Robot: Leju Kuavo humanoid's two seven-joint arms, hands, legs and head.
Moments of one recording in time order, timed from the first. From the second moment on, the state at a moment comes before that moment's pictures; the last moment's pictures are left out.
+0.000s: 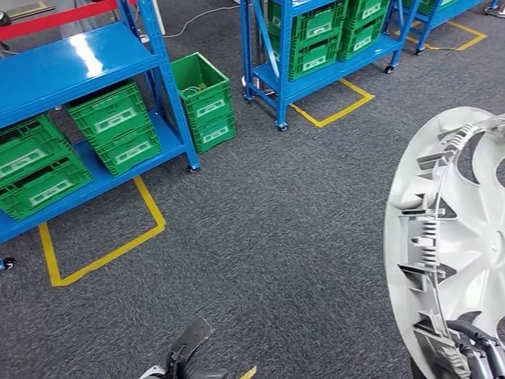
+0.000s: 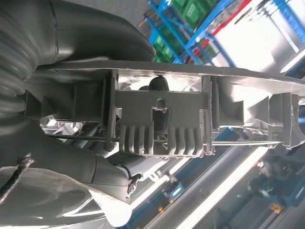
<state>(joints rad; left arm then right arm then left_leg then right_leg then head) -0.19 -0.19 -0.12 -0.25 -0.35 -0.03 -0.31 0.75 0.35 -0.02 -2.31 1.11 -0.69 -0.57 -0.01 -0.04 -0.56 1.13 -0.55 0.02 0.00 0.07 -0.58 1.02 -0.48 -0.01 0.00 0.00</state>
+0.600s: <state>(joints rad) -0.19 -0.17 -0.08 -0.25 -0.34 -0.02 -0.32 0.69 0.35 -0.02 -2.23 1.08 -0.69 -0.60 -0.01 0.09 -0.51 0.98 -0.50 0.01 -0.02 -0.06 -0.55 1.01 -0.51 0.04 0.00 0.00</state>
